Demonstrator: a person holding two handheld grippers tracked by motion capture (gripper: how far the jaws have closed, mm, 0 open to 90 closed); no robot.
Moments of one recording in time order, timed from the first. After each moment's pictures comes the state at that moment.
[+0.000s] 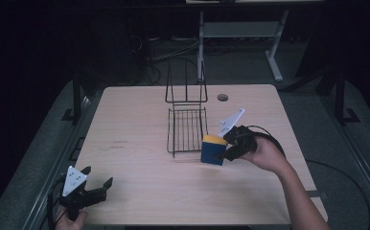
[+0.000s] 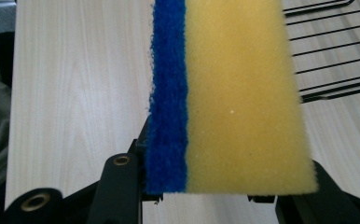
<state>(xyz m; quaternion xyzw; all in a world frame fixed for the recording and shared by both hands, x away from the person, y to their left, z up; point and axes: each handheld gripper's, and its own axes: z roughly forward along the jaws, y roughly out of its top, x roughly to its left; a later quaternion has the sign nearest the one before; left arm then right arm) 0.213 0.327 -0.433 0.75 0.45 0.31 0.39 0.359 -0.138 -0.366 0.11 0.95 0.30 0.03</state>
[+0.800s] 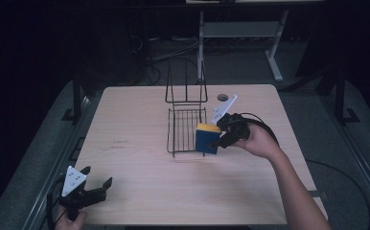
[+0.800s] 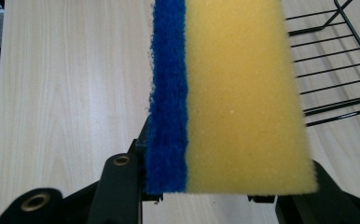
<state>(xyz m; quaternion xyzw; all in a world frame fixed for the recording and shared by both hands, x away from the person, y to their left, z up) 0.213 0.328 -0.432 0.74 0.45 0.31 0.39 0.390 -0.122 -0.351 0.11 0.95 0.30 0.03</state>
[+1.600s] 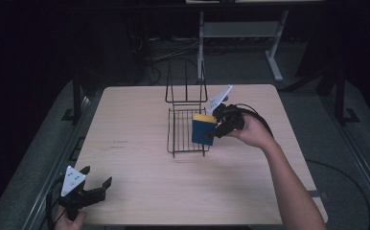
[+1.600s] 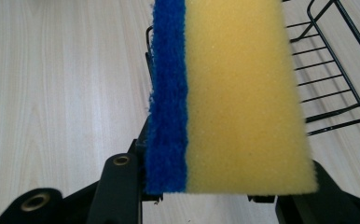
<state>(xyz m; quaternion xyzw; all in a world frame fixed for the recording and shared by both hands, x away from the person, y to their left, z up) 0.213 0.329 -0.432 0.74 0.45 0.31 0.39 0.421 -0.114 -0.348 0.12 0.94 0.31 0.02</state>
